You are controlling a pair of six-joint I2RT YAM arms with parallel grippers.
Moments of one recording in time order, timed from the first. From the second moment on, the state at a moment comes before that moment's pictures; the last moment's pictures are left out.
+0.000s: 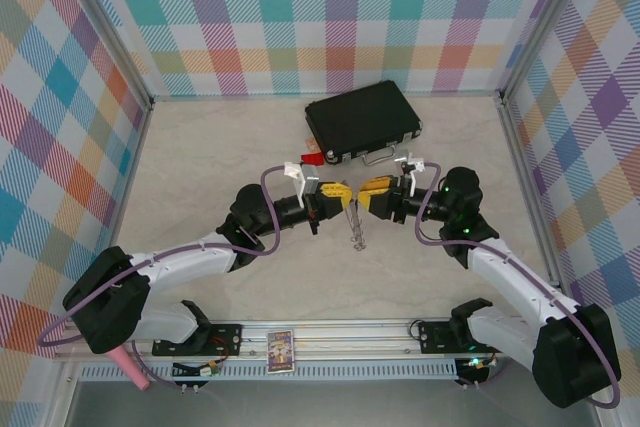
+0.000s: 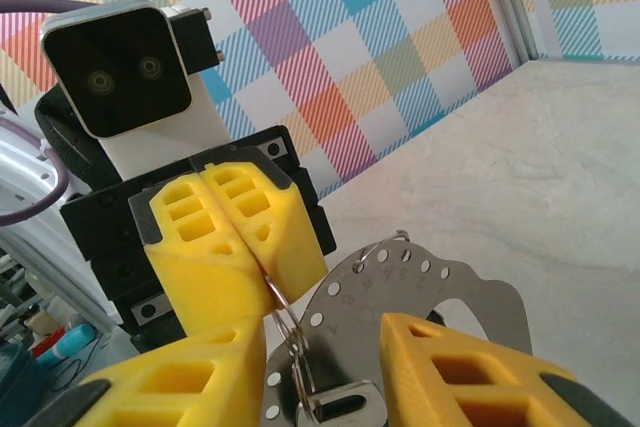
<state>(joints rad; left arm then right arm) -0.78 1.31 0.63 0.83 0.49 -0.32 0.38 1.01 0.56 0.43 -0.96 0.47</state>
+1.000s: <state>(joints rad) -0.78 1.33 0.64 0.86 0.49 -0.35 0.39 1.03 0.56 0.47 -0.99 0.47</state>
